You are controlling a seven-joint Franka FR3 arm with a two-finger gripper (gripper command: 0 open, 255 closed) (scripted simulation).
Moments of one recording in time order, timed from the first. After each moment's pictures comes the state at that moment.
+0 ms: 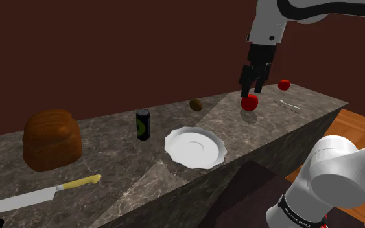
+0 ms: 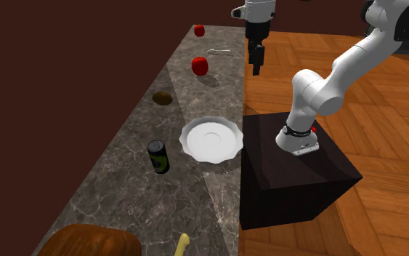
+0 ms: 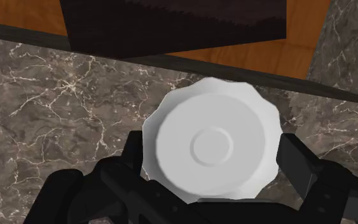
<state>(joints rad) 0.01 -0.76 -0.06 -2.28 0.00 1.44 0.12</state>
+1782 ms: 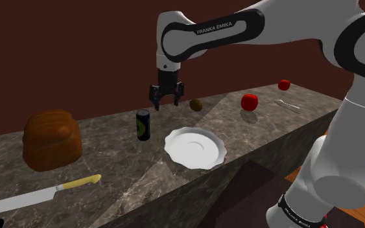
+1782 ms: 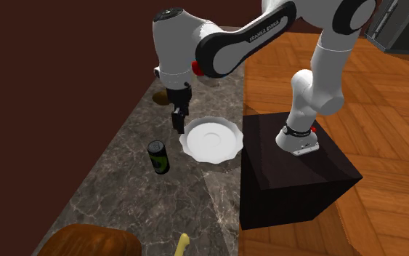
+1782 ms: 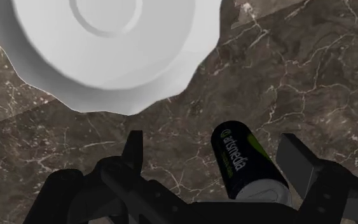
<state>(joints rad) 0.07 0.07 0.13 -1.85 0.00 1.89 0.44</state>
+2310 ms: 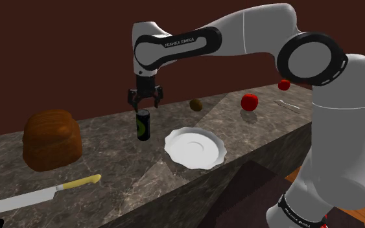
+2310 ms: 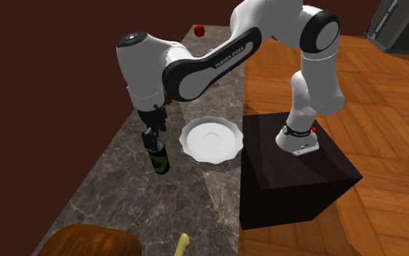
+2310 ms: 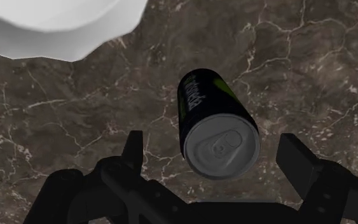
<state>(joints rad) 0.12 0.38 0.14 -1.51 -0.06 1.89 0.53</state>
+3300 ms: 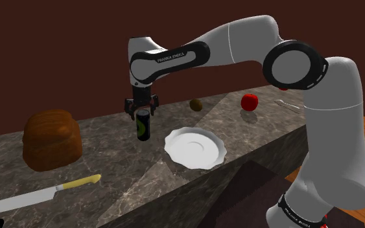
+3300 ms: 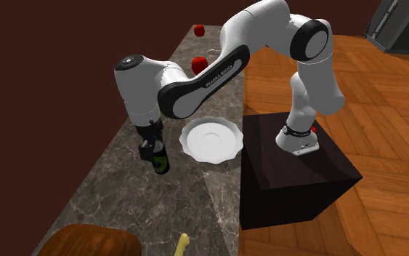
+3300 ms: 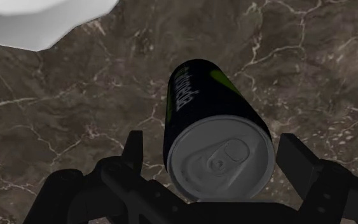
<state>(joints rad) 0.13 0.48 0.14 -1.49 -0.08 1.96 0.55</state>
